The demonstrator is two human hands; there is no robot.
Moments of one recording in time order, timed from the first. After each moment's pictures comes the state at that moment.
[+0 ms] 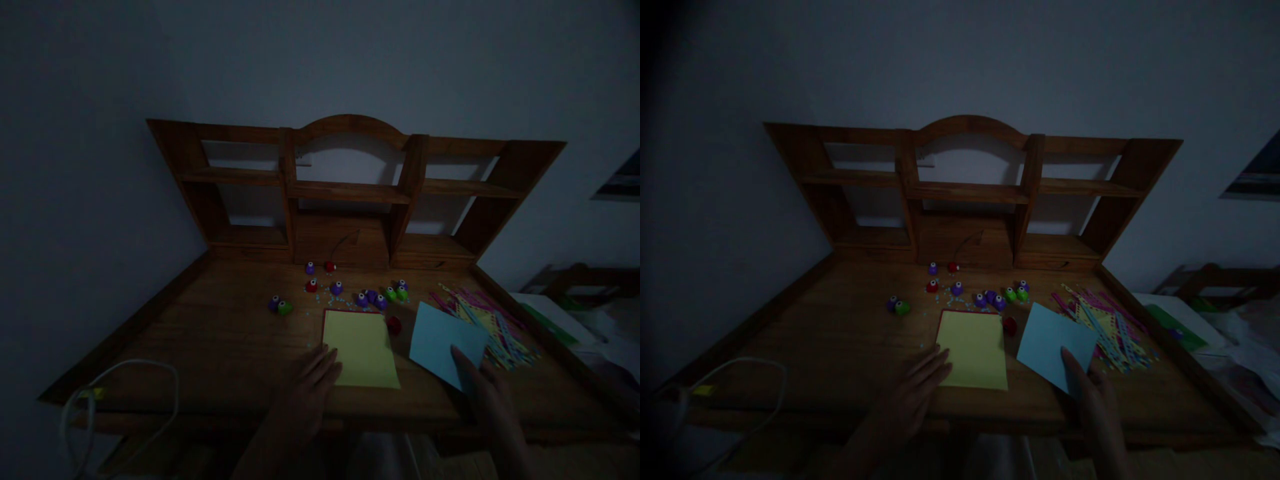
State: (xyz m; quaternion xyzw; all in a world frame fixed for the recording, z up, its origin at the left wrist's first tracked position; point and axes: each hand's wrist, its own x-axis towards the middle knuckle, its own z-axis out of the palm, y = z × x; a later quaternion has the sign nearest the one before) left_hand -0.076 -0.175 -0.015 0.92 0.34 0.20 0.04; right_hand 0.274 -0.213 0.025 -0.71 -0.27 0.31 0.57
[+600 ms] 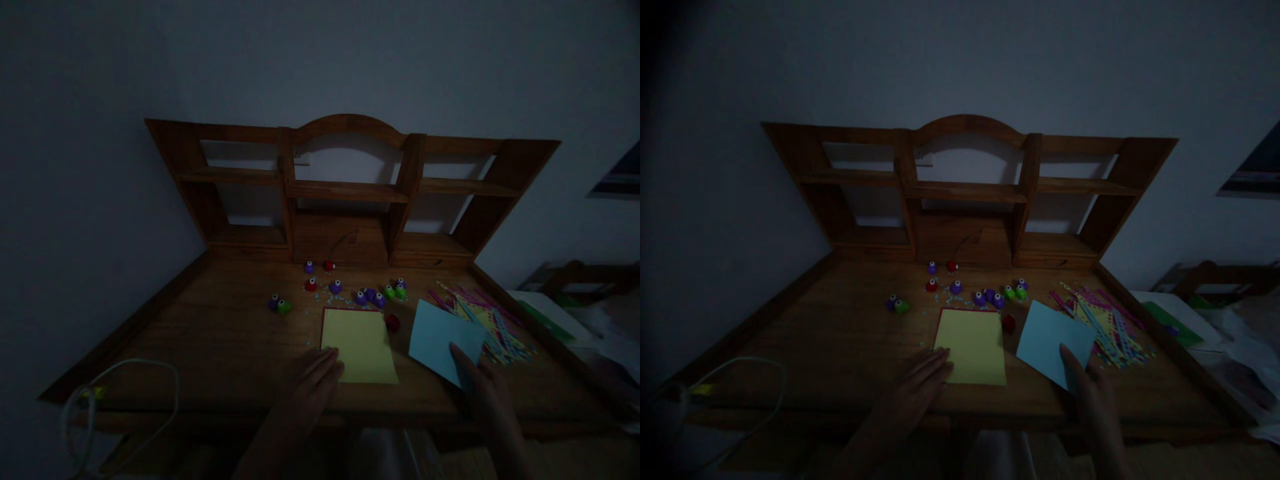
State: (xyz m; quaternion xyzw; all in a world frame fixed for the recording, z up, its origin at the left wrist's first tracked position) left_hand -0.072 -0.176 -0.020 0.91 0.33 0.23 -0.01; right_hand 0.287 -0.213 0.003 -0.73 -0.24 0.32 0.56
